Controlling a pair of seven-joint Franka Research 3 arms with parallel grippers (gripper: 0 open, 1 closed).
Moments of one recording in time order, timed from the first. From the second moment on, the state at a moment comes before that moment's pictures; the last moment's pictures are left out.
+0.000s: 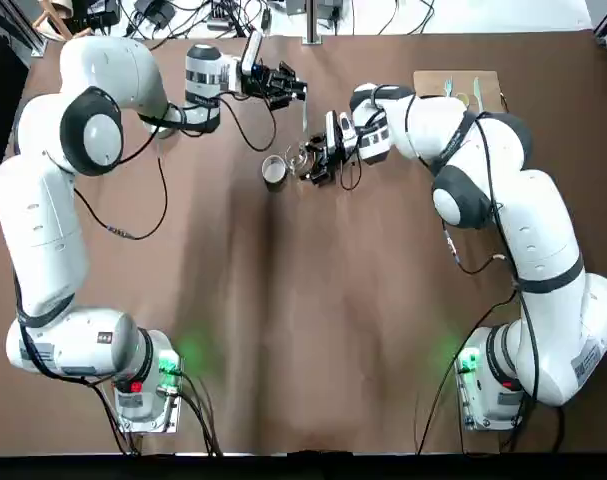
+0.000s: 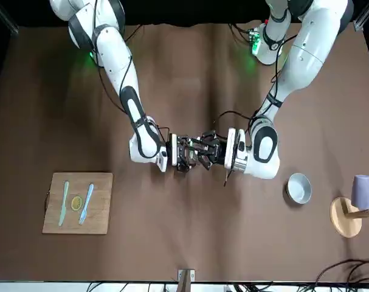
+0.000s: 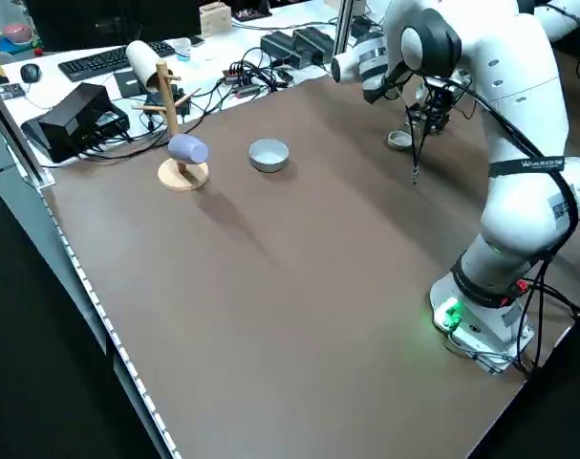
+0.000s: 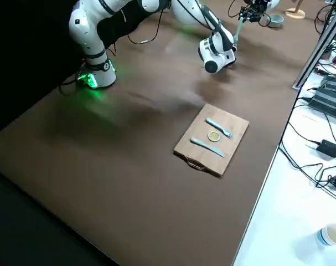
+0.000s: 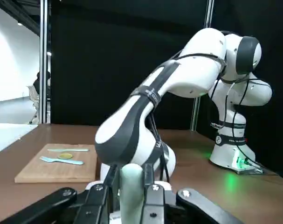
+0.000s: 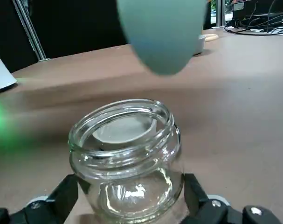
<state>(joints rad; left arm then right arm) -0.04 0.75 -0.41 -1.63 -1.45 1.84 2.25 0.67 0.99 -0.07 -1.54 1.85 2.13 -2.33</state>
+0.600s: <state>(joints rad) -0.01 0.76 -0.40 -1.70 -1.41 1.80 2.21 0.67 0.99 -0.07 -1.54 1.85 2.13 -2.33</state>
